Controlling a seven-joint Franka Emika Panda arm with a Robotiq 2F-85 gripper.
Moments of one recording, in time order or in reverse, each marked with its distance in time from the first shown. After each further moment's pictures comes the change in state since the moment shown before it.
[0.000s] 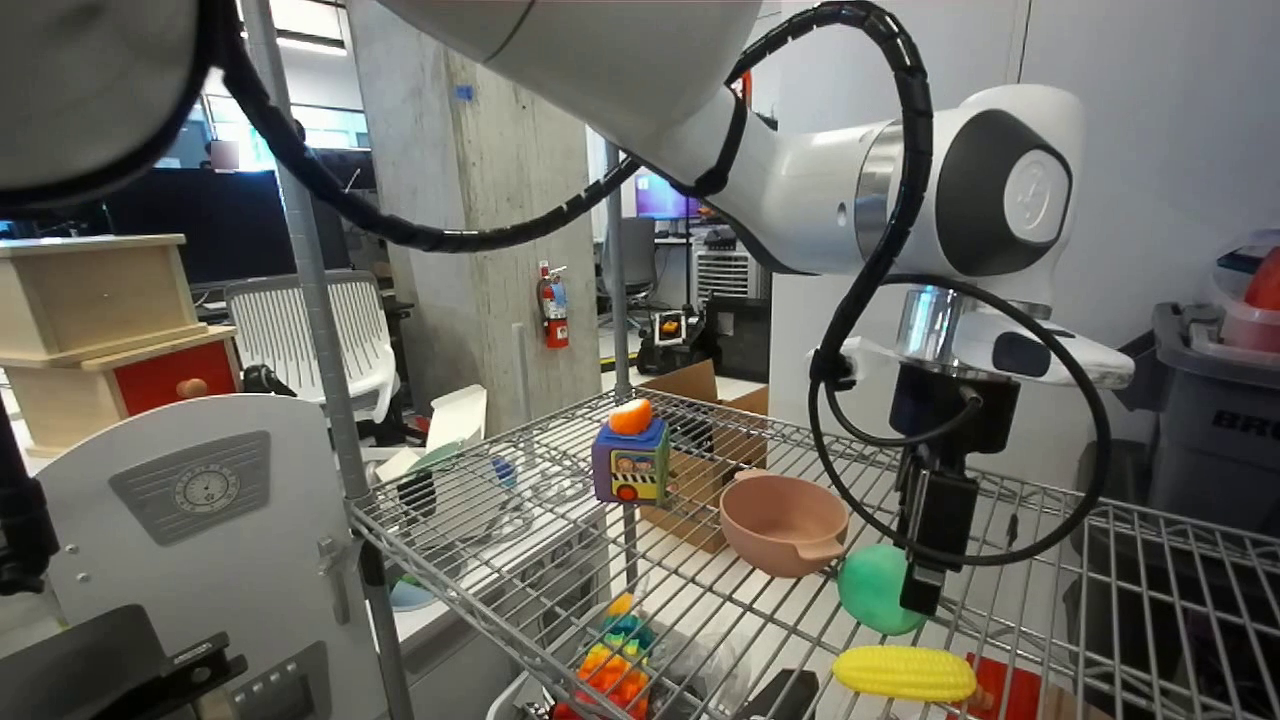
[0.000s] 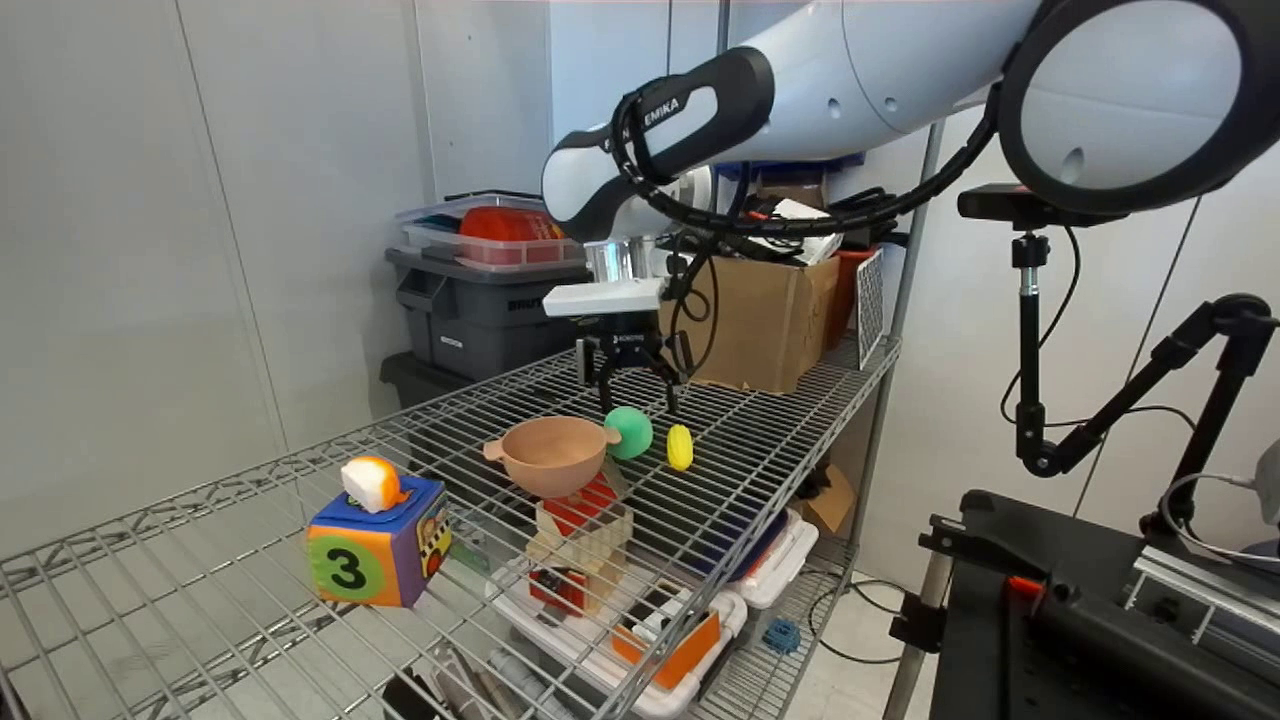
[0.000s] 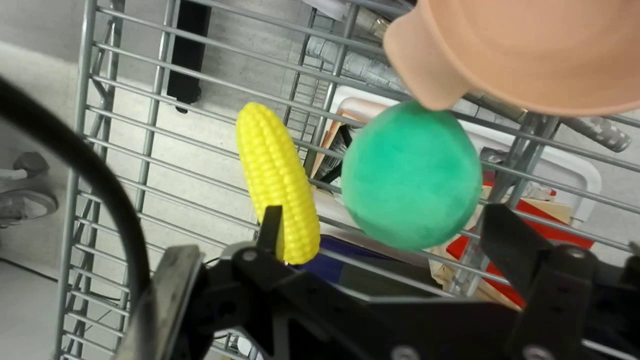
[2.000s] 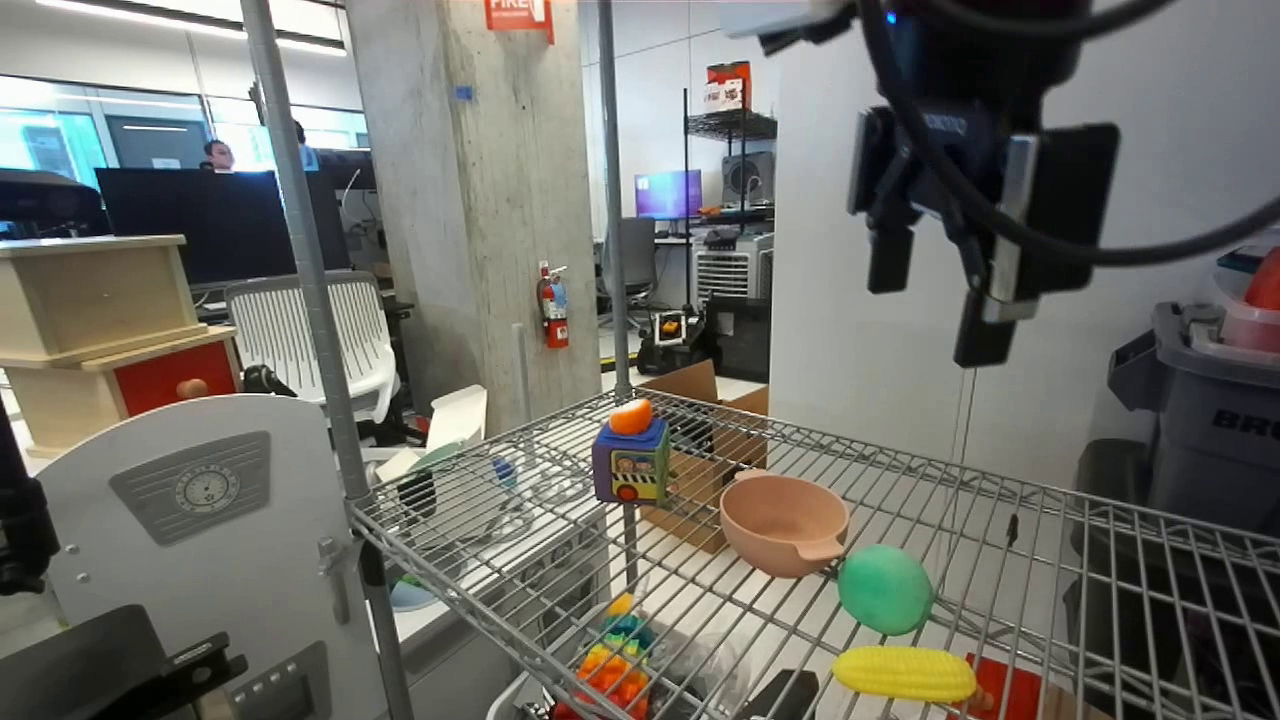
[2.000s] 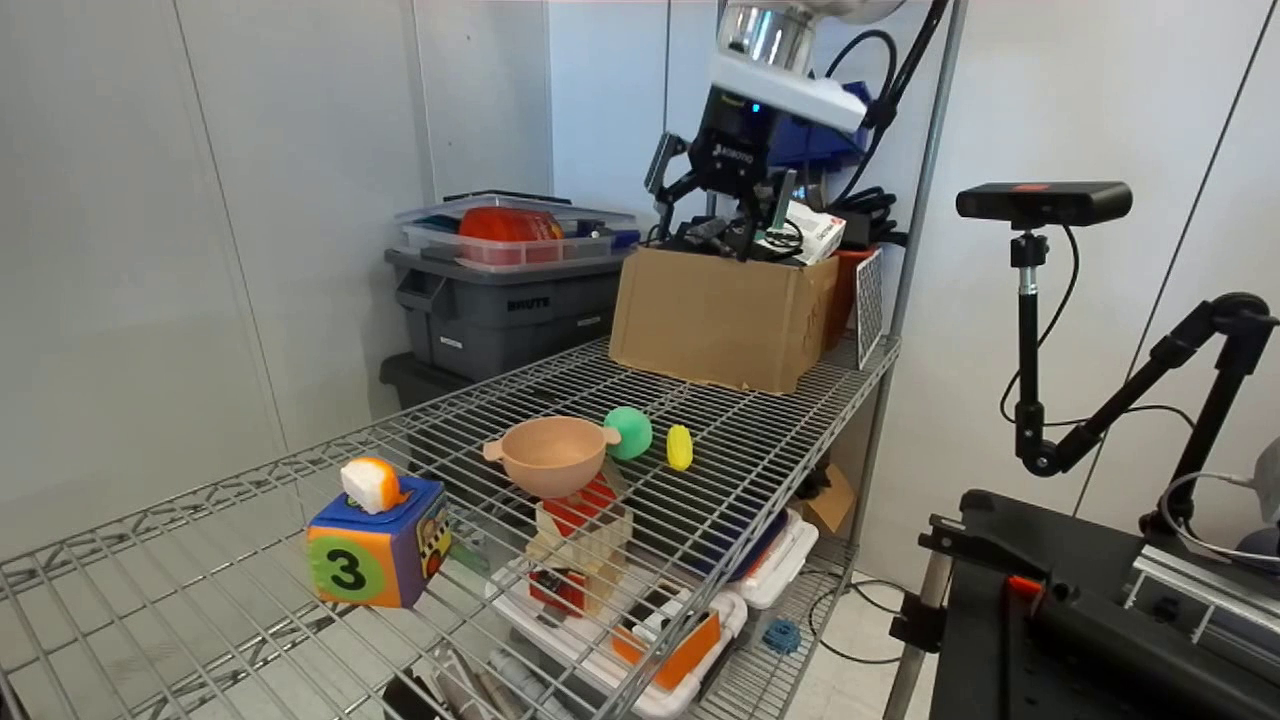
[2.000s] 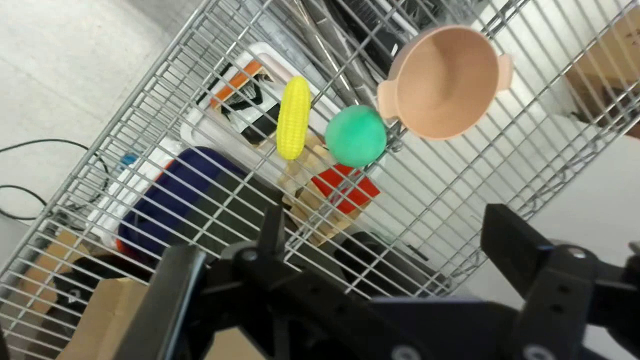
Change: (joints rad) arm 0.042 -1.003 -0.010 -1.266 0.146 0.624 -0.709
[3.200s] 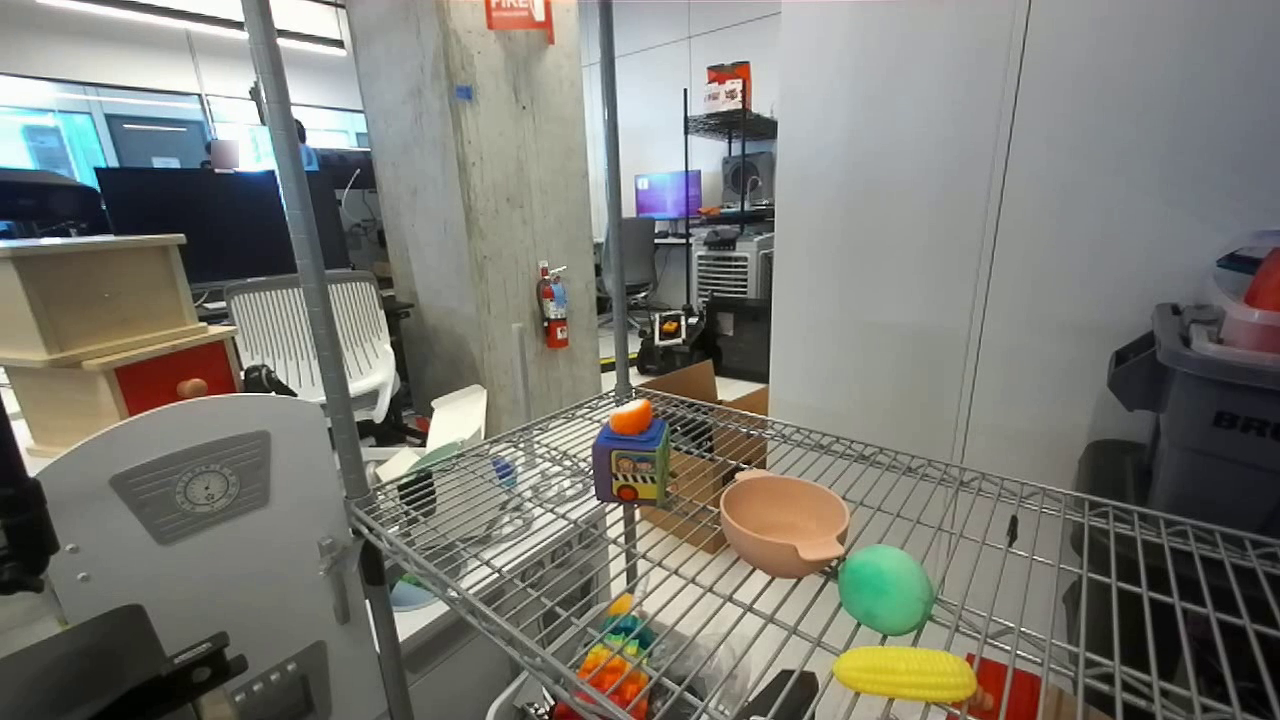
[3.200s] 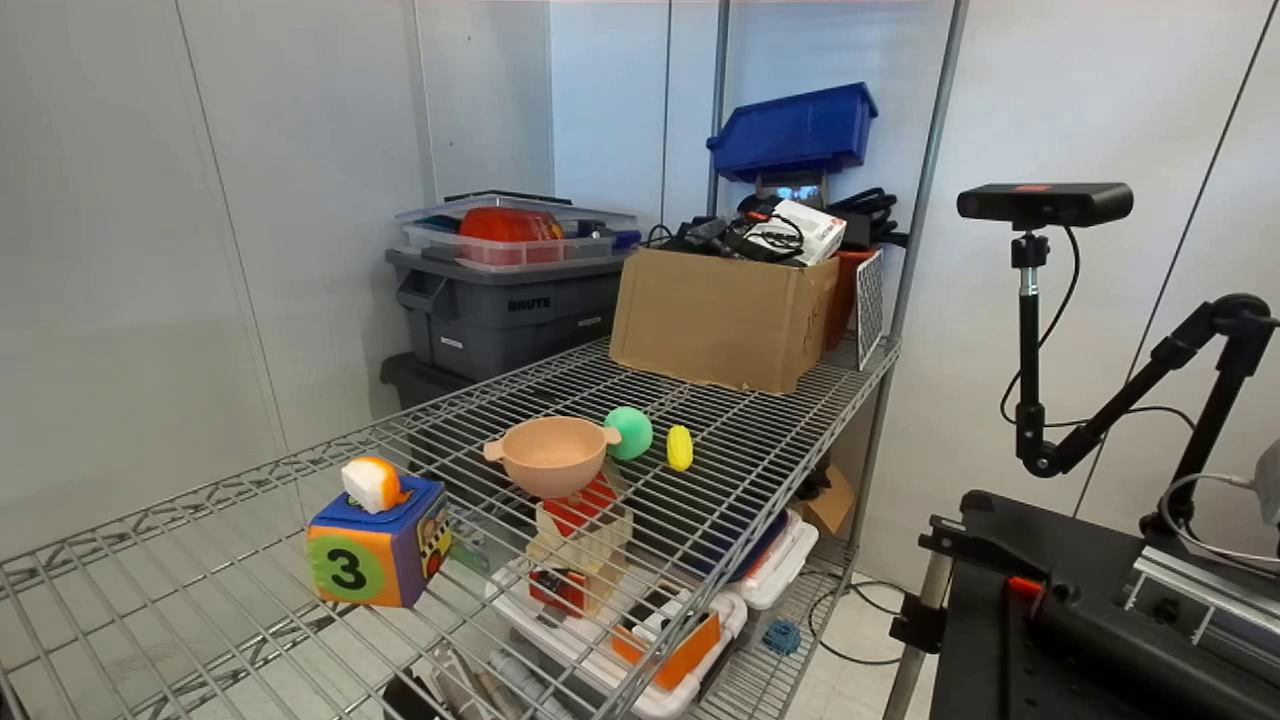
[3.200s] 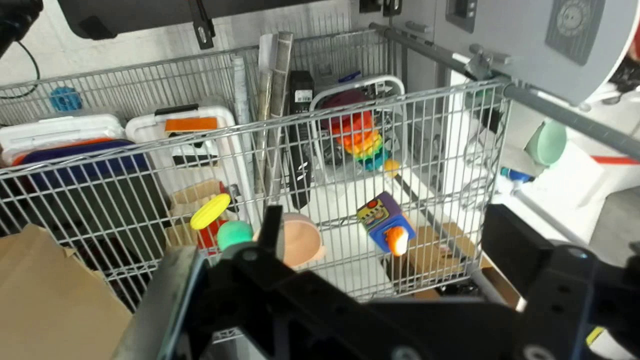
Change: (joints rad) arm 0.096 -1.101 0.029 -0.646 -0.211 -0.394 -0.378
